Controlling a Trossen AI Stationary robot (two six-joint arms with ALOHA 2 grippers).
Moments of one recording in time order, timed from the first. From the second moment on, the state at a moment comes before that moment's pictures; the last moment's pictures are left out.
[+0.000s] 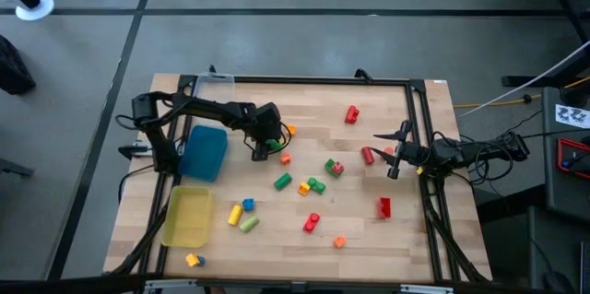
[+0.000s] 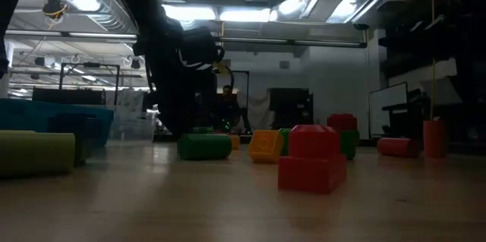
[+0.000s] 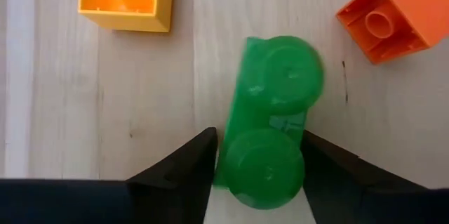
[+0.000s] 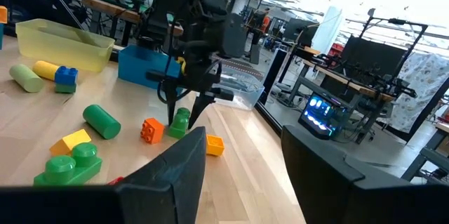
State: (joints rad) left arm 0.34 1.76 0.92 -0.35 0.11 0.34; right arm 0.22 0.04 0.03 0.03 0.48 -0.35
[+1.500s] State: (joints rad) left arm 0.88 1.68 1.30 -1.15 -0.39 0.24; right arm 0.22 0.04 0.03 0.03 0.48 -0.35
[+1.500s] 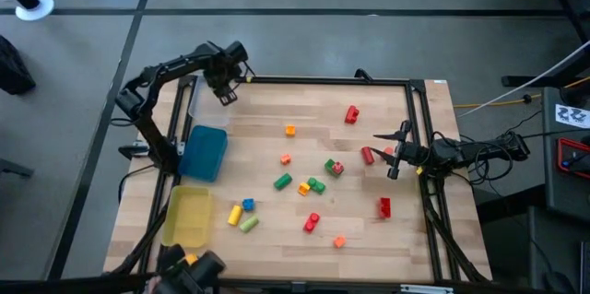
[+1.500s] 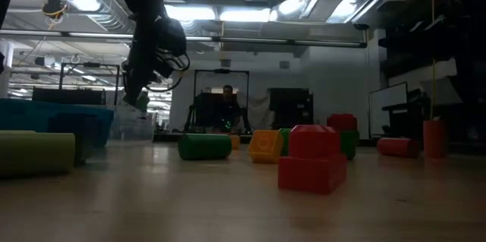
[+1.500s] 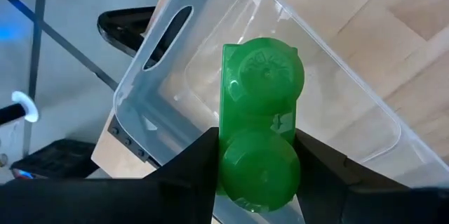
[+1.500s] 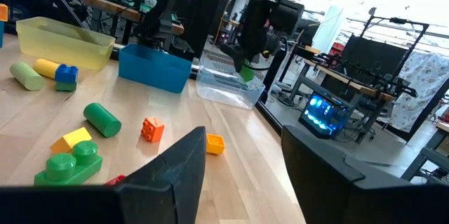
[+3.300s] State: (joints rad) left arm 0.48 1.74 1.30 -0.47 0.23 0.33; right arm 0.22 0.04 0.03 0.03 0.48 -0.35
